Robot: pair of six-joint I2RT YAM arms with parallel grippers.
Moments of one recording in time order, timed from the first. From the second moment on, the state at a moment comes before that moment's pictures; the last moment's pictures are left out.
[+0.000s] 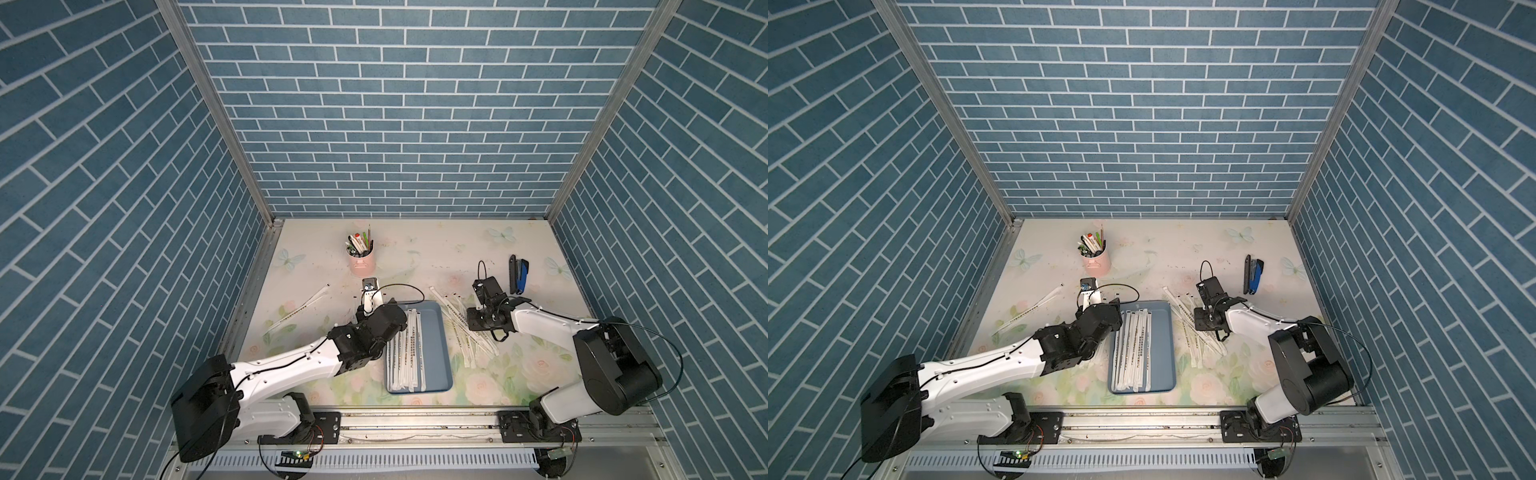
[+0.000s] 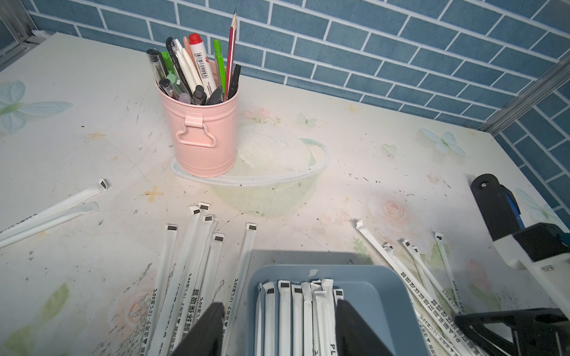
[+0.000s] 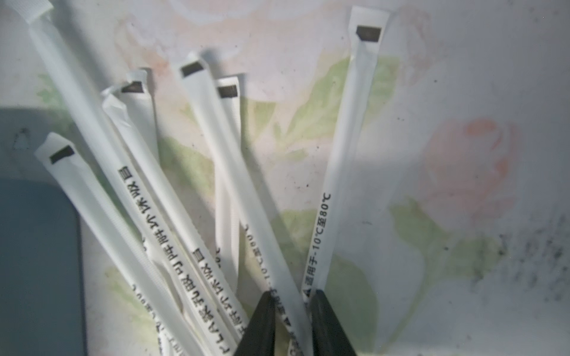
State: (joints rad) left arm -0.99 1.22 0.70 -0.17 -0.71 -0.78; right arm 0.50 1.51 0.71 -0.36 0.04 0.33
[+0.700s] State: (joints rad) left arm -0.97 1.24 0.69 -0.15 -0.68 -0.79; right arm 0.56 1.38 0.76 -0.49 0.09 0.31
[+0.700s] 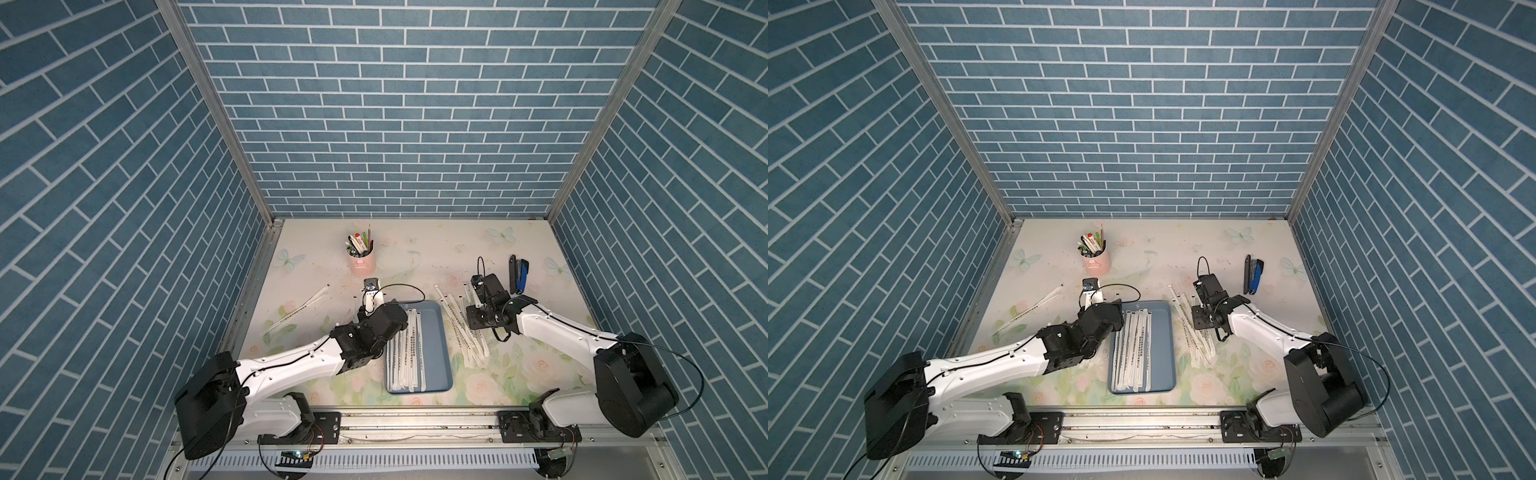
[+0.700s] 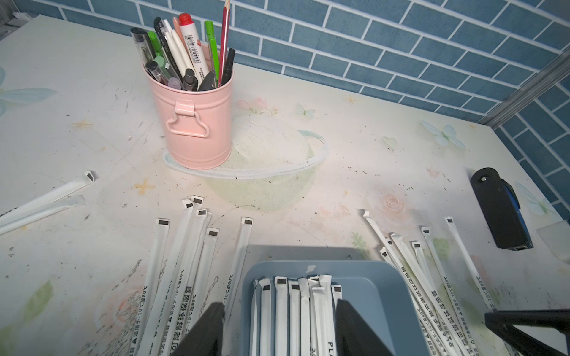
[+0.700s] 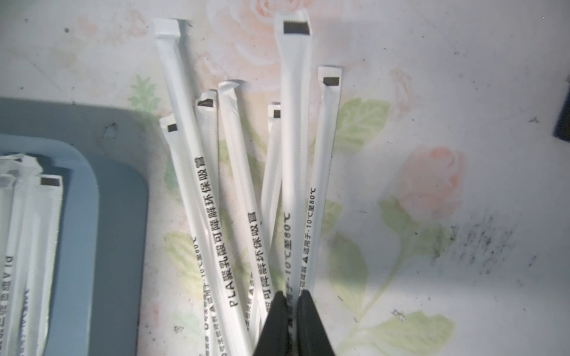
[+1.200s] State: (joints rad) left arm -0.84 1.09 0.61 -0.20 -0.57 -0.86; right arm 1.10 1.38 0.84 -0.42 0.32 0.90
